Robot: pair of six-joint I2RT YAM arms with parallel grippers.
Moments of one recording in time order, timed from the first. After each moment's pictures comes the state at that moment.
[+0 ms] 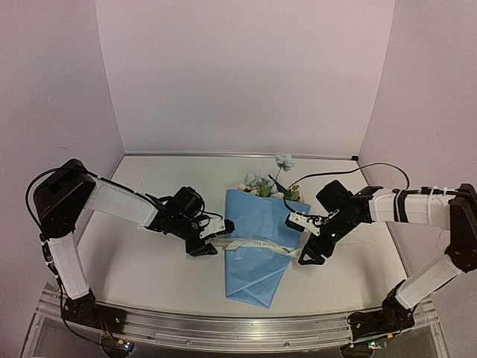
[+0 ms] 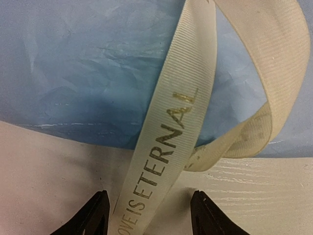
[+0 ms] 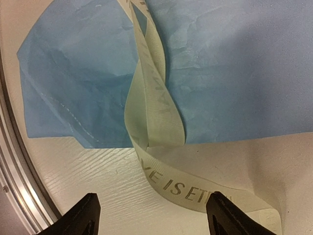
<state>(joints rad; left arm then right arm) -0.81 1.83 0.96 -0.08 0.25 0.61 0.61 1.47 0.86 -0.64 -0.32 -0.39</state>
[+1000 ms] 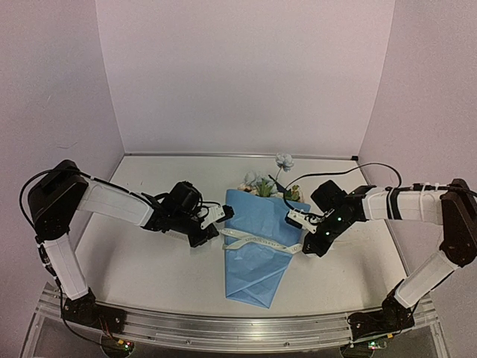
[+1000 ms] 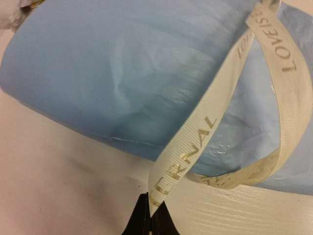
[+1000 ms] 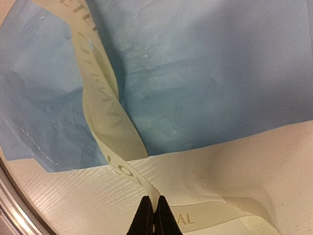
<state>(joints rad) -0.81 1.77 0.93 0.03 0.18 0.40 0.62 1.53 0.90 -0.62 -0.19 -0.23</state>
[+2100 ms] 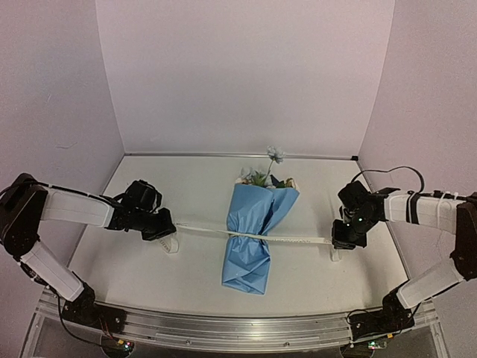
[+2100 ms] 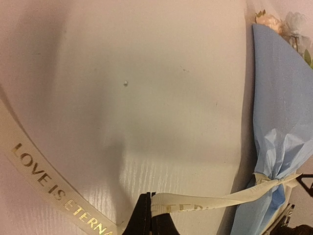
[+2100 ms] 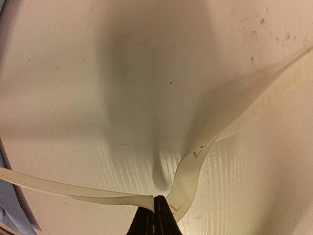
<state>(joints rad) -0.54 1.51 0.68 -0.06 0.13 -0.80 0.40 1.40 0.79 -0.69 0.00 0.59</state>
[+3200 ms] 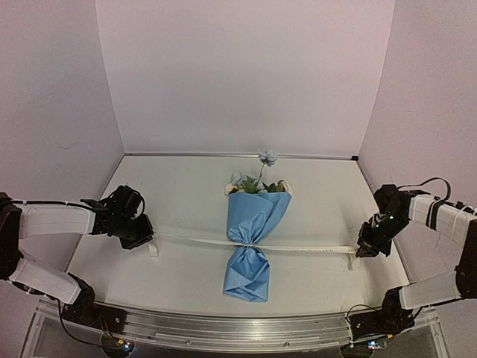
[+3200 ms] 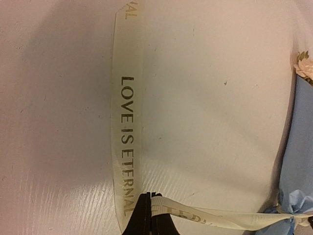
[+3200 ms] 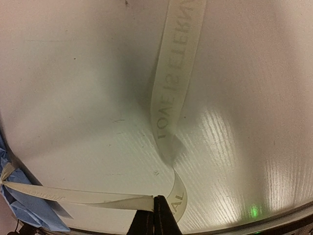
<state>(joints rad) -0.47 1.29 0.59 -0.32 -0.01 -0.91 0.07 1.23 0.73 -0.91 -0.21 0.59</state>
